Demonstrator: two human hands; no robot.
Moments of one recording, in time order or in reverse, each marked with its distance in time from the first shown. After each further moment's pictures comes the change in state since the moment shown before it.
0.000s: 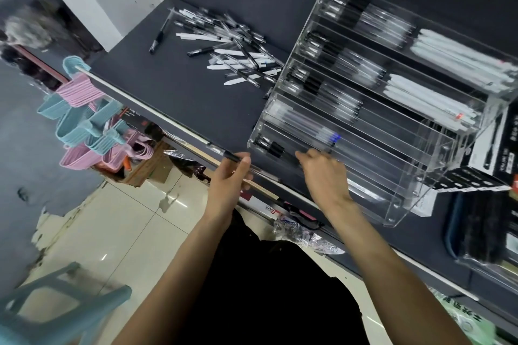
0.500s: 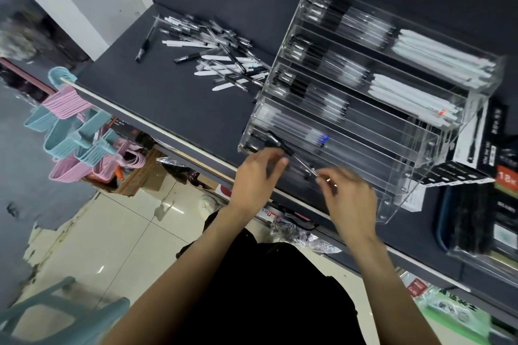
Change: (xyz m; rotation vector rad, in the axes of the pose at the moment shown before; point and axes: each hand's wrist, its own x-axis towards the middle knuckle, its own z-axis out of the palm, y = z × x) left_hand 0.026 -0.009 0.044 0.782 -0.206 0.582; right_hand -0.057 0.023 -0.017 0.420 0.328 0.245
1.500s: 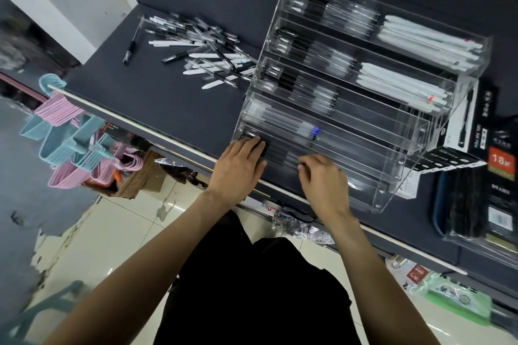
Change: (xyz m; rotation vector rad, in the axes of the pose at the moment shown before) left_hand 0.013 -0.032 -0.013 0.670 -0.055 0.349; right_hand 0.013 -0.010 0.027 -0.064 -0.175 0.082
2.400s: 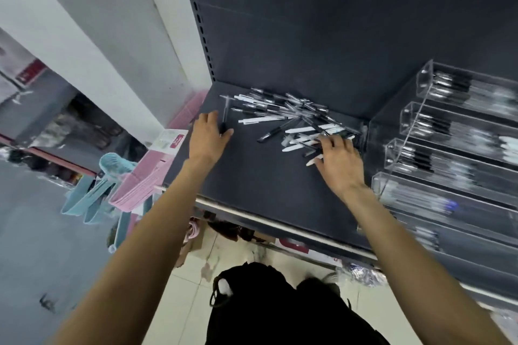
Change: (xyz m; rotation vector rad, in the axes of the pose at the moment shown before) left_hand 0.128 -0.350 -0.072 -0.277 -0.019 -0.447; right_hand 0.200 -0.187 0.073 -0.331 -0.097 0.130
